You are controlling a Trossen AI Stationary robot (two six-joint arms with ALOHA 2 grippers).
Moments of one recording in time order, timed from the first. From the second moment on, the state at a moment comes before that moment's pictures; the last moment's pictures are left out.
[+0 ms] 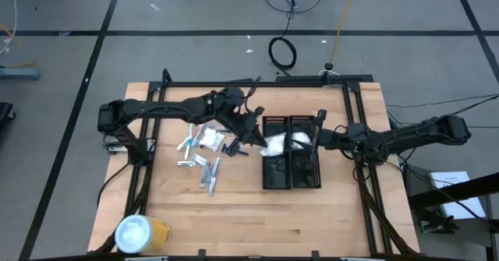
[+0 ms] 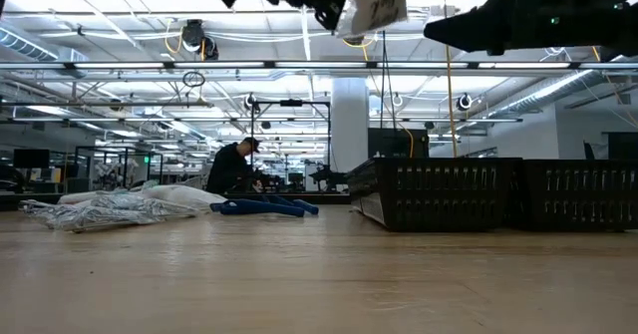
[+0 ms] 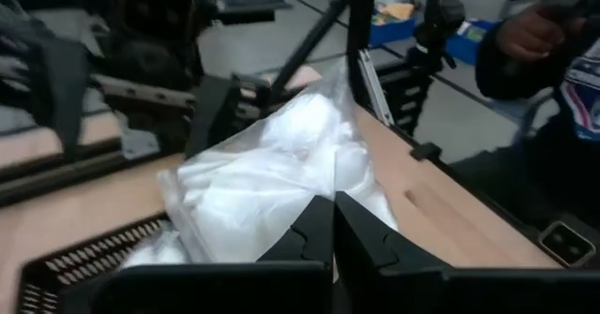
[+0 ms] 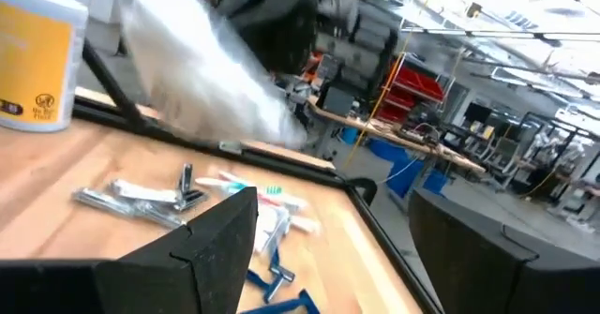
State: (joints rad) left arm 0.18 1.66 1.33 -0.09 0.69 0.30; right arm 0.02 0.90 0.25 0.77 0.19 -0.39
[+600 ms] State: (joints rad) left arm 0.22 1.72 1.33 -0.05 0.79 0.29; right arm 0.02 1.08 0.29 0.85 0.05 -0.38
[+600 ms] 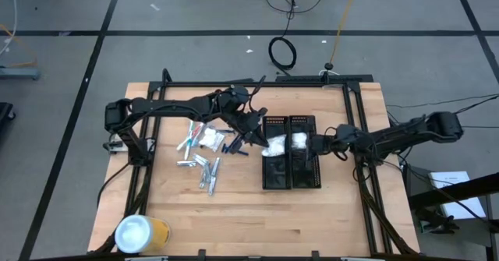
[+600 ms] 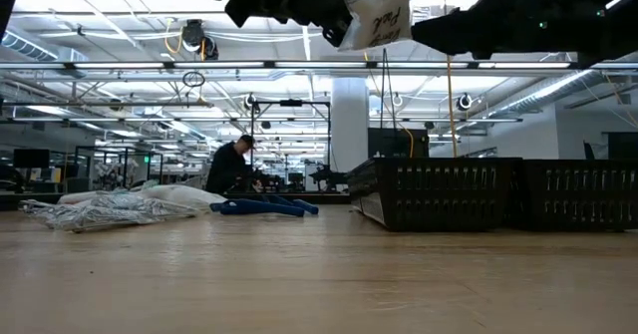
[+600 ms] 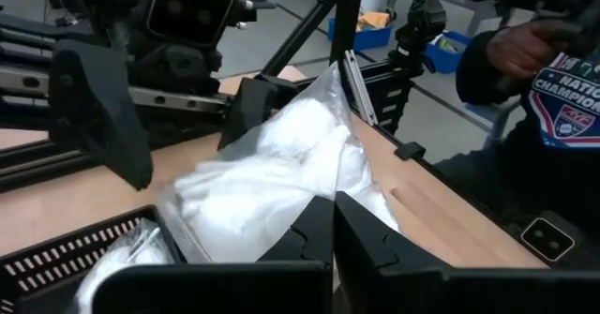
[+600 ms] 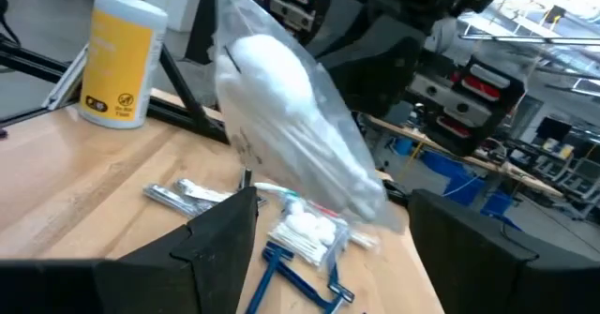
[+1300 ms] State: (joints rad) left arm 0.21 1.72 1.33 -0.06 0.78 0.26; right arm 0.05 1.23 0.37 0.96 0.05 -0.40
